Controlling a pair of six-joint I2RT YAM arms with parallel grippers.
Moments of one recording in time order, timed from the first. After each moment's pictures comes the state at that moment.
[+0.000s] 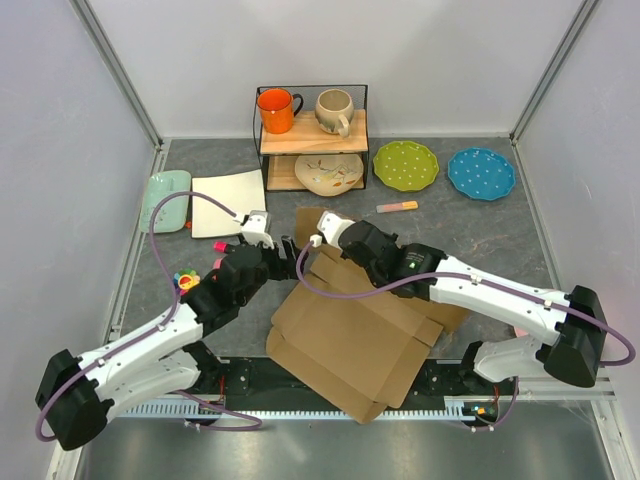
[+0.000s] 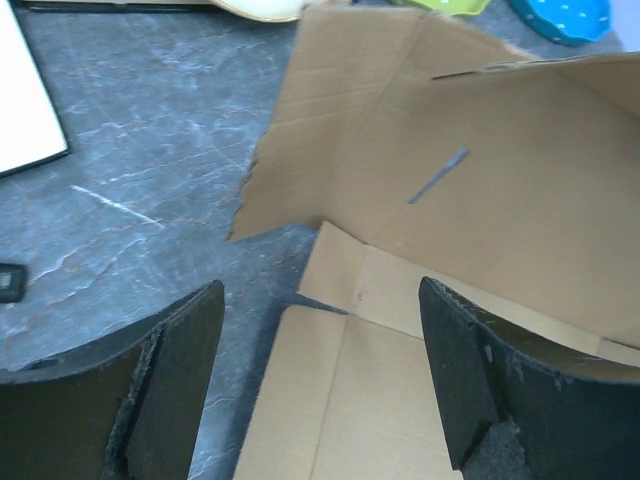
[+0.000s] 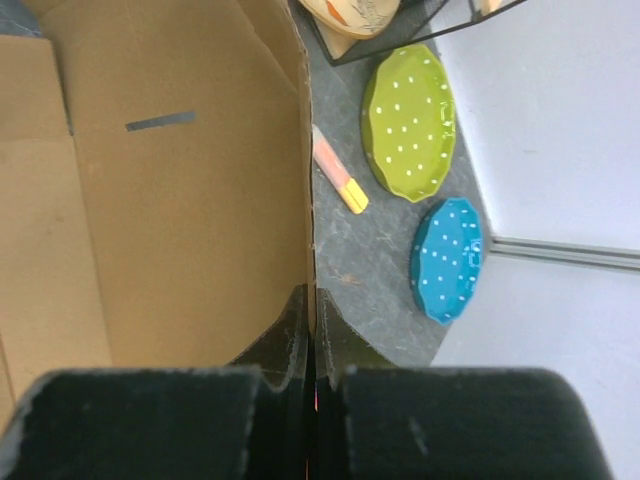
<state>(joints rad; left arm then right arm) -0.78 0.88 0.54 -0.01 -0.33 -0.46 1.03 1.33 1.12 -0.53 0.69 -0.45</state>
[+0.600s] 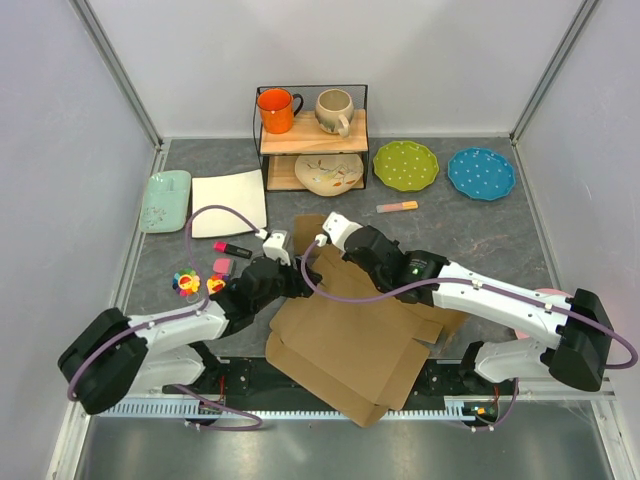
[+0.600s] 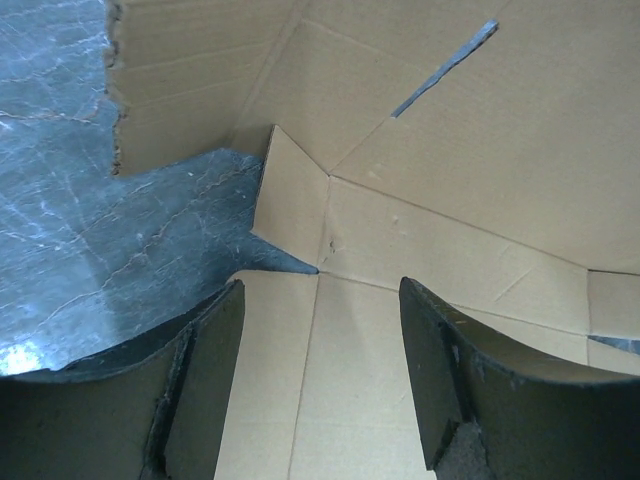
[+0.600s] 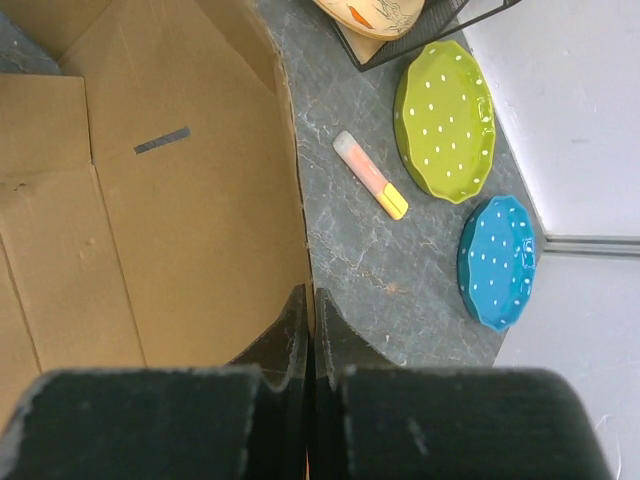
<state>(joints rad) -0.79 1.12 0.33 0.37 -0.13 -0.58 1.03 1.29 1.02 -0.42 0.63 -0.34</state>
